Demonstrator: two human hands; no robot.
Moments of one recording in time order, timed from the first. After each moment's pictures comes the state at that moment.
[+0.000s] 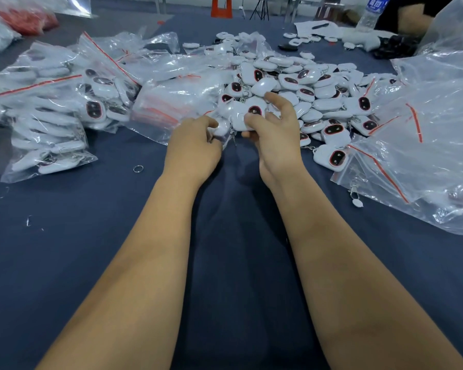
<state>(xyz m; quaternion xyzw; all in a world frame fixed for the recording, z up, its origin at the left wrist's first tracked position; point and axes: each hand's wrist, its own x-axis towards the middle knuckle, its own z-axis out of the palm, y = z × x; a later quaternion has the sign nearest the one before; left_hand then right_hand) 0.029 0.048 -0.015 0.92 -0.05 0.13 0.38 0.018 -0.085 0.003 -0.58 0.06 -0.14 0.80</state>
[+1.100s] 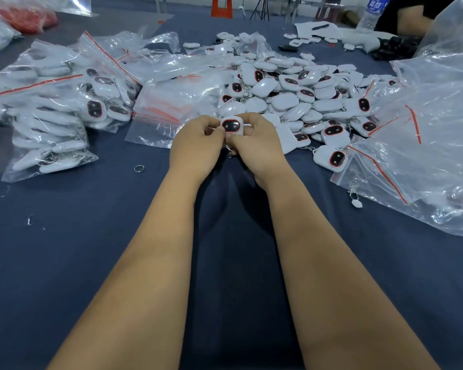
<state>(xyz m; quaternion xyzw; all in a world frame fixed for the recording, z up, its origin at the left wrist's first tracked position) 0.024 0.040 -0.009 0.83 0.00 0.09 0.54 0.021 -0.073 -0.007 -0.74 0.01 -0.06 0.67</state>
